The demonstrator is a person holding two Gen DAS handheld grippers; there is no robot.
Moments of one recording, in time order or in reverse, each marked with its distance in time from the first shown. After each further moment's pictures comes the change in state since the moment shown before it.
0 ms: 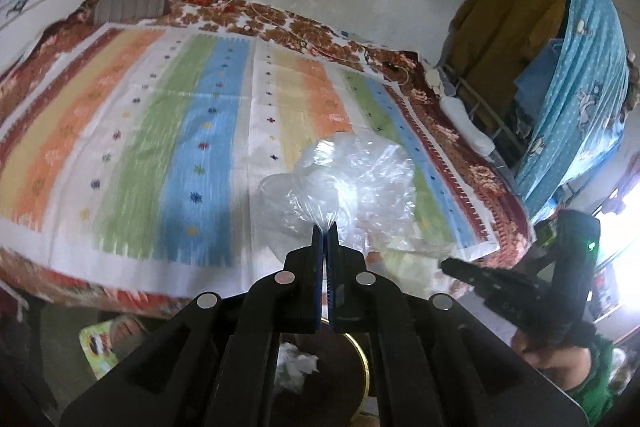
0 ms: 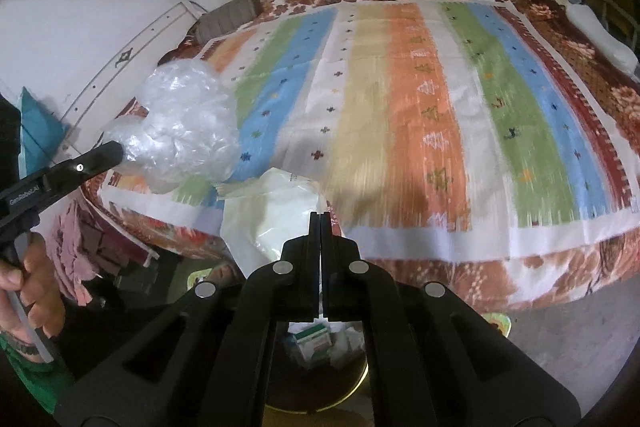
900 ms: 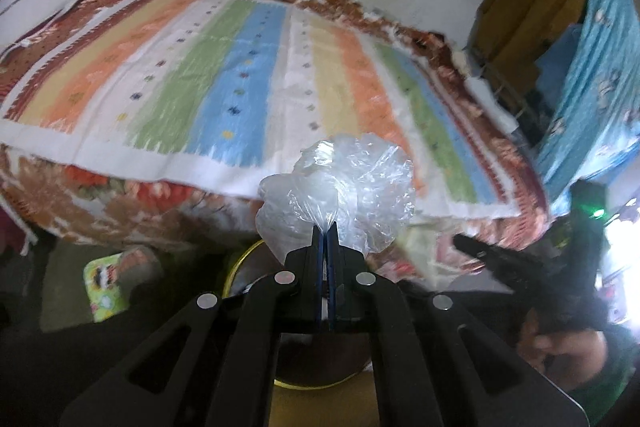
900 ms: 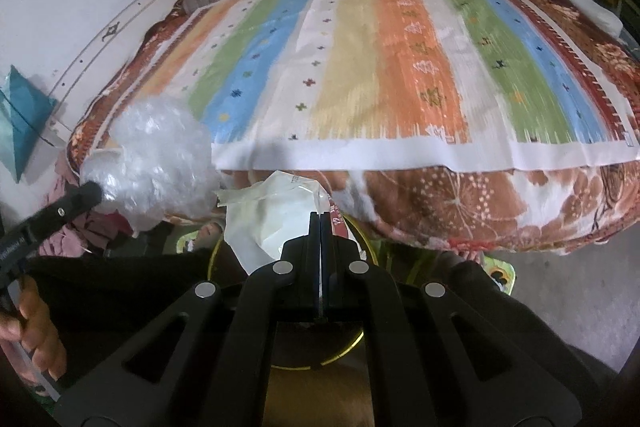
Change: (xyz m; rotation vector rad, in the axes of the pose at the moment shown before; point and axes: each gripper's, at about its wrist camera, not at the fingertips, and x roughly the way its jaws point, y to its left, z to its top) left arm -0.018 0.008 -0.113 -0.060 0.064 0.129; right arm 0.011 0.007 -0.082 0.008 0.086 -0.079
